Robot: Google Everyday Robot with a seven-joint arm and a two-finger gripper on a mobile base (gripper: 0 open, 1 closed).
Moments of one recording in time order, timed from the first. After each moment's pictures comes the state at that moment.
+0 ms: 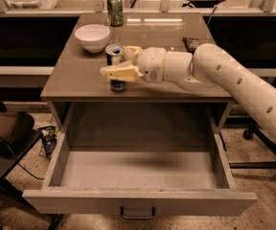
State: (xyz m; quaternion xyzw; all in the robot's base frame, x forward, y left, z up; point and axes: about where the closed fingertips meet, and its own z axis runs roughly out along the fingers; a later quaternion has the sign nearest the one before) arm 0.627 0.068 0.904 -0.47 0.54 0.41 0.57
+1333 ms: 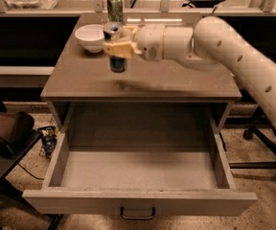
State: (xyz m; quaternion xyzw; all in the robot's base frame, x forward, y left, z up) arm 0.649 0.069 0.952 -0.48 0.54 0.39 0.57
